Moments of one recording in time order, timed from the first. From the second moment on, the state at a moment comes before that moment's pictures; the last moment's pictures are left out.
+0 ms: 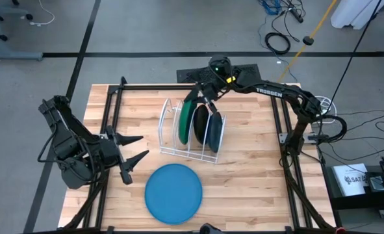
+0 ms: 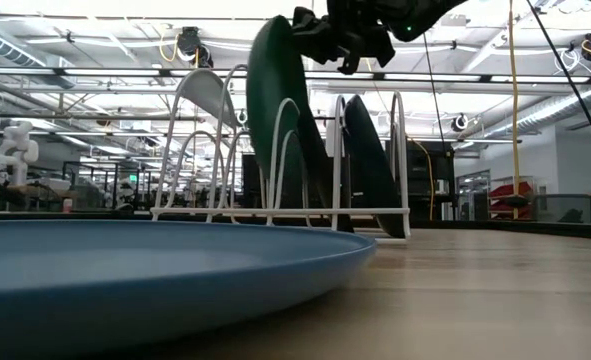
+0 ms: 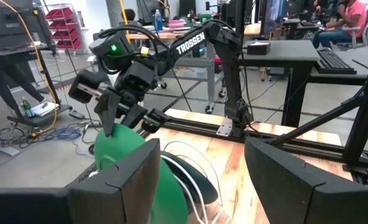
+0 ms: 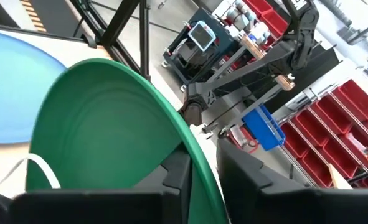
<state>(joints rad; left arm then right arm) -0.89 1.17 1.32 -0.52 -1.29 -0.34 -0.50 1.77 1.50 -0.03 -0.97 -1.00</state>
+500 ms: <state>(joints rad) -0.89 1.17 1.32 -0.56 -1.29 -0.34 -0.48 1.77 1.50 -0.03 -0.96 -0.93</state>
